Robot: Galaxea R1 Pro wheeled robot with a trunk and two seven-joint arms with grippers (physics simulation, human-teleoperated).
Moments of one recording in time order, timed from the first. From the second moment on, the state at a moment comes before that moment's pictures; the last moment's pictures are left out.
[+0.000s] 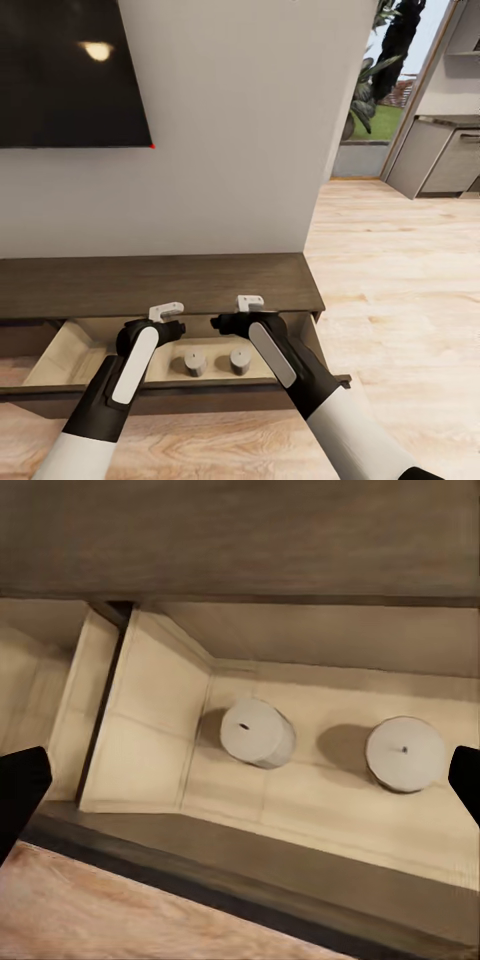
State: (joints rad) left arm -0.55 -0.02 -0.14 -1.42 0.64 0.97 0.71; right arm -0.74 0.17 0.54 -1.12 -0.72 0.74 -0.39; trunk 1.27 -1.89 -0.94
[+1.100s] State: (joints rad) left arm -0.53 -0.01 -0.11 -1.09 0.61 0.79 0.71; right arm -0.56 0.01 0.53 -0.99 -0.82 0.72 -0.38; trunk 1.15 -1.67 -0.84
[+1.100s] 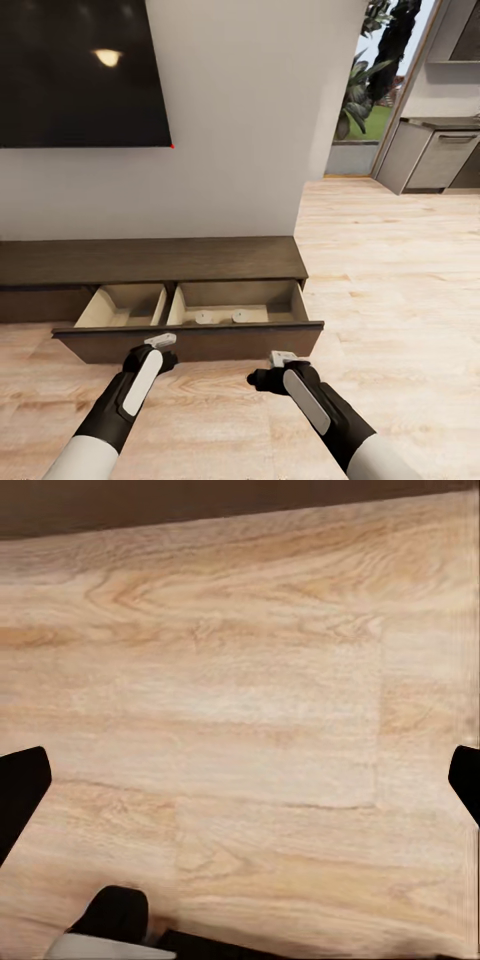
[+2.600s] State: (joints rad) left arm -0.51 0.01 -0.14 -0.62 0.52 0.40 0.49; right arm -0.55 0.01 0.57 -0.58 -0.77 0.39 -0.38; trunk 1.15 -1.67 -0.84
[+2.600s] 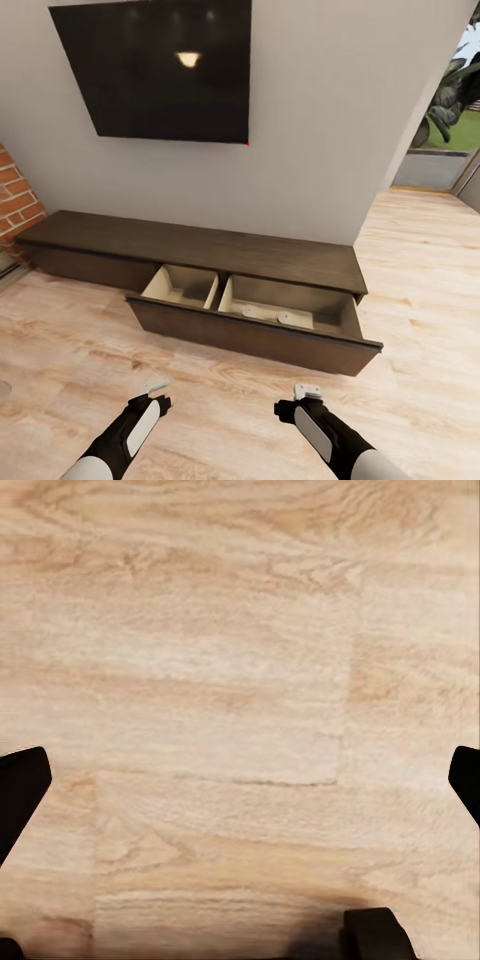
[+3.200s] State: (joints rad) left arm -0.51 0.01 -0.14 -0.62 0.52 0.40 0.49; right arm -0.55 0.01 0.57 -0.50 -0.72 0.31 -0.36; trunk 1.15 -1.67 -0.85
